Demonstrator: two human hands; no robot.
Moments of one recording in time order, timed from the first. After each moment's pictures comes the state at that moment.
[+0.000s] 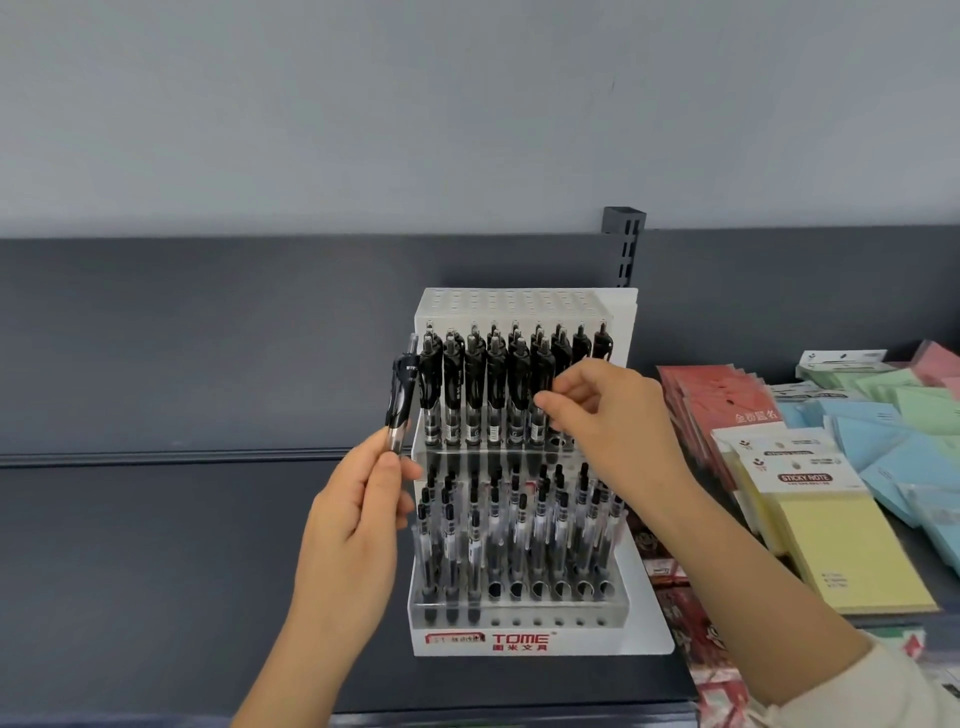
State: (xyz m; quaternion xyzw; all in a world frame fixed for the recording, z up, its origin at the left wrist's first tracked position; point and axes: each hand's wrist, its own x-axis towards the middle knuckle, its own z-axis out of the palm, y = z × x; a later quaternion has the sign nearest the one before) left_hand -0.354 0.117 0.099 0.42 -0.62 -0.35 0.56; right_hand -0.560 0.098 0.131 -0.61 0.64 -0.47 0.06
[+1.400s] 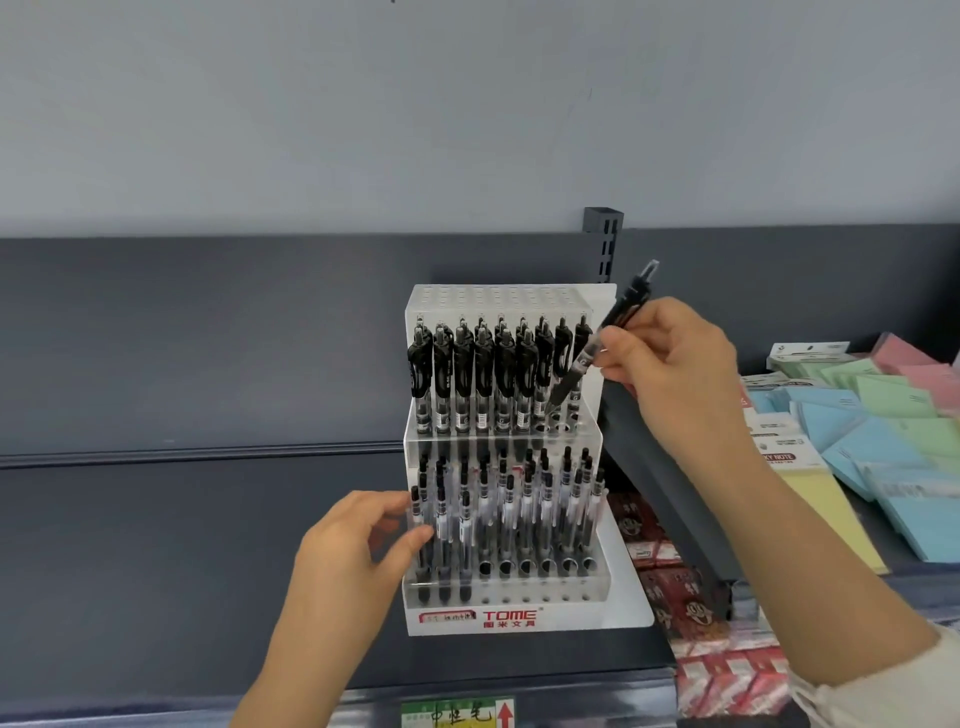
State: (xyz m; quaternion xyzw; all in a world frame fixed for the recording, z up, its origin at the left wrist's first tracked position) left_hand -0.335 0.117 0.057 0.51 -0.74 -0.16 0.41; right_hand -0.576 0.134 0.166 -0.53 0.58 -0.62 0.08
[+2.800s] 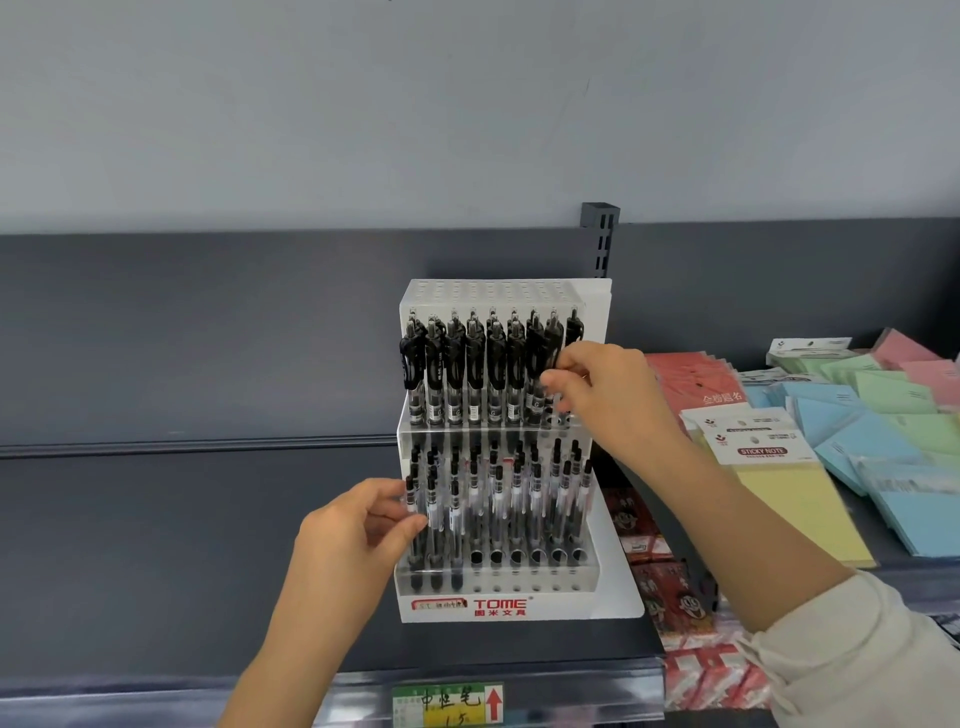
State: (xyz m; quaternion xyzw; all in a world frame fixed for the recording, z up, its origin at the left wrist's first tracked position) left_hand -0.342 0.116 0.055 0.51 -0.71 -0.20 0.44; right_hand -0.581 0.102 0.139 -0.63 0.67 -0.39 0.03
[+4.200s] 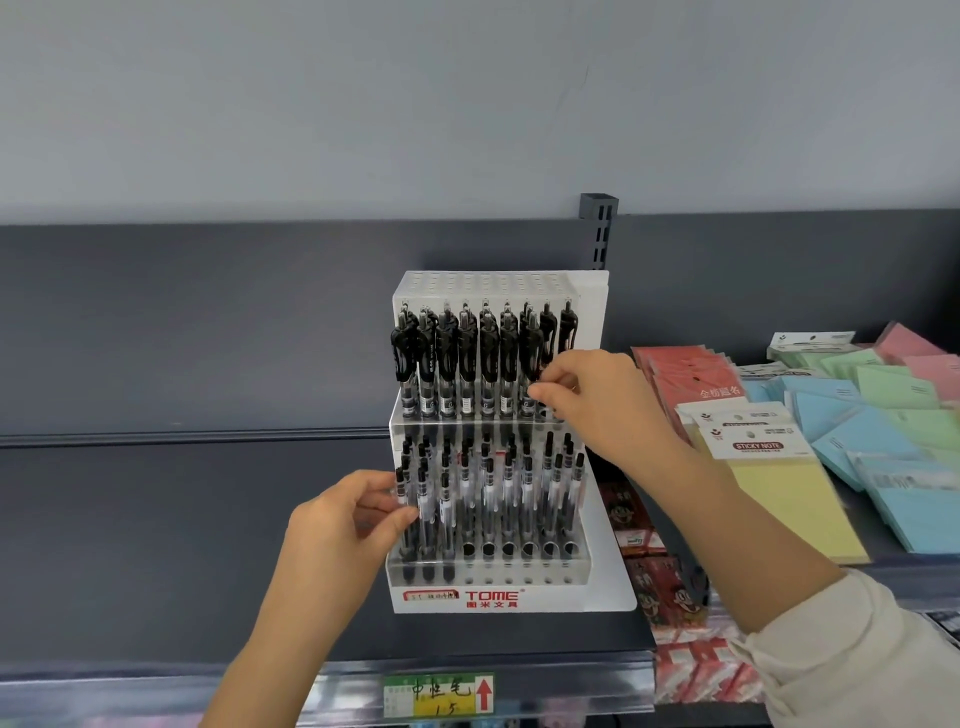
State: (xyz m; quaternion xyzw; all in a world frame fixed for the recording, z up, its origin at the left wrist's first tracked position) left_hand -0.342 0.117 0.055 0.52 -0.71 -0.21 0.43; right_hand -0.583 0.107 0.134 -0.65 0.68 -0.33 0.02
